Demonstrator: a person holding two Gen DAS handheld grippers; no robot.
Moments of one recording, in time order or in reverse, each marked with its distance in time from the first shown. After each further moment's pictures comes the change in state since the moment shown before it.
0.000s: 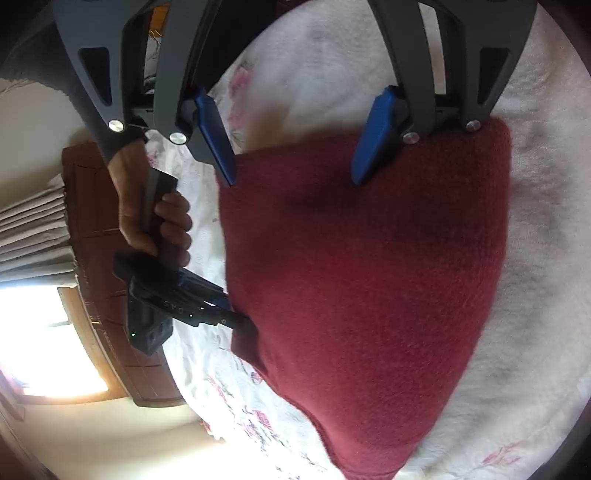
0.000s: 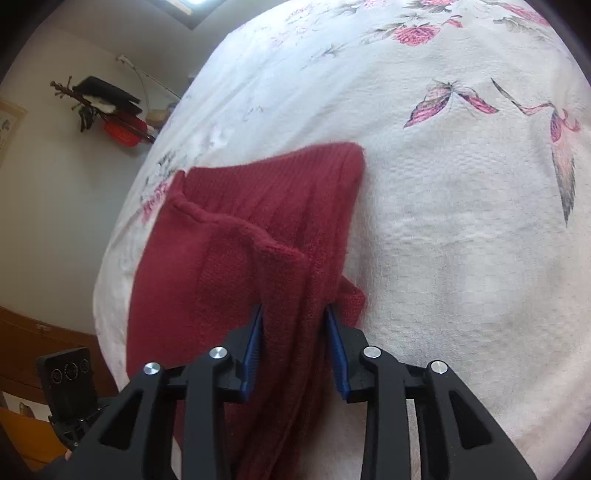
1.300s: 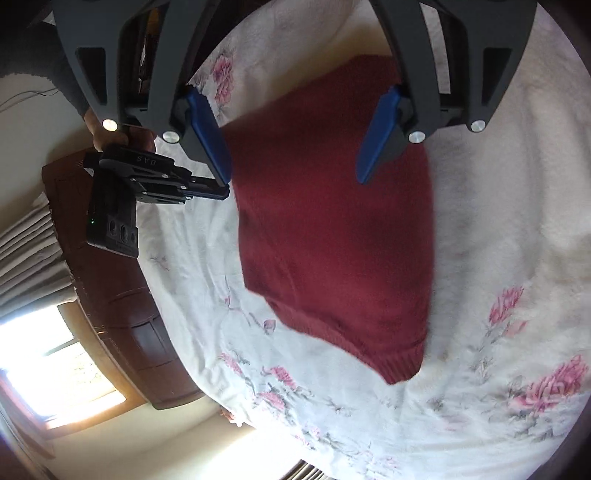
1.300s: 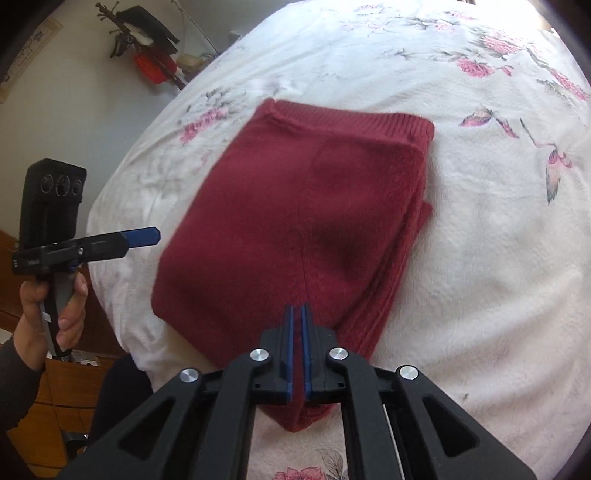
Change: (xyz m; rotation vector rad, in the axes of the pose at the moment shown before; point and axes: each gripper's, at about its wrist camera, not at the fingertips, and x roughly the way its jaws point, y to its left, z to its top) left arm -0.048 0.028 0.026 0.095 -0.002 0.160; right arm -0.023 0.084 -0.095 -0.262 0.130 -0.162
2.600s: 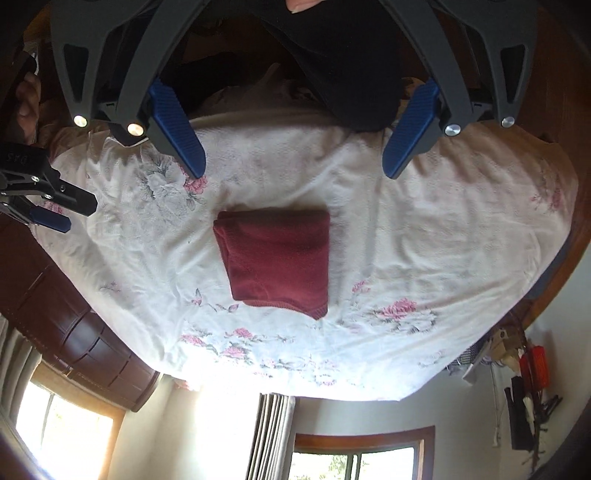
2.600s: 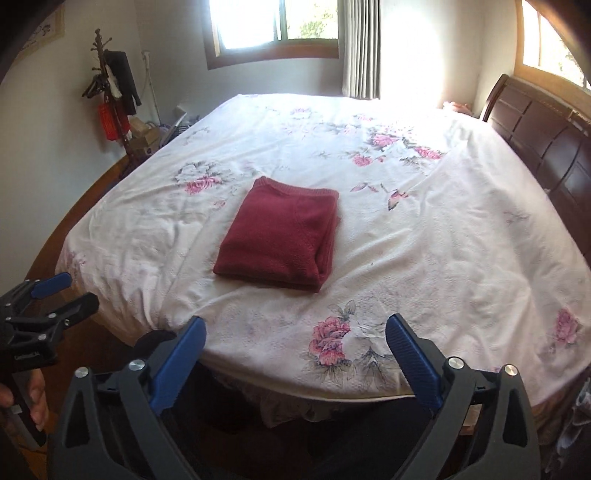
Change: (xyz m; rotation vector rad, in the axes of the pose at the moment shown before) left arm -0.214 -0.212 -0.243 0.208 -0.406 0.583; right arm -0.235 0.211 -0.215 0.057 -0.426 -0.433
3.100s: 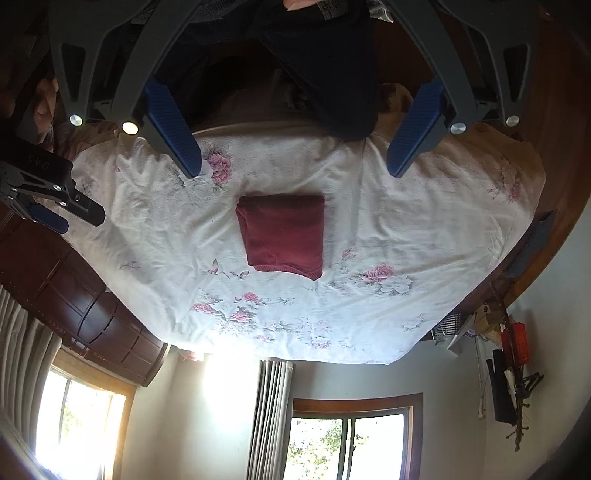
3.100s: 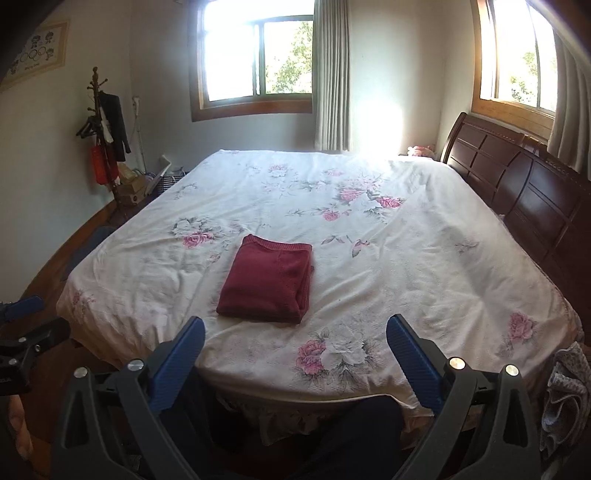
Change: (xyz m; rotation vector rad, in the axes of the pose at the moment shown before) left arm -0.141 -0.031 -0.013 0.016 -0.086 0.004; right arm -0.134 0.011 -0.015 0.047 -0.197 -0.083
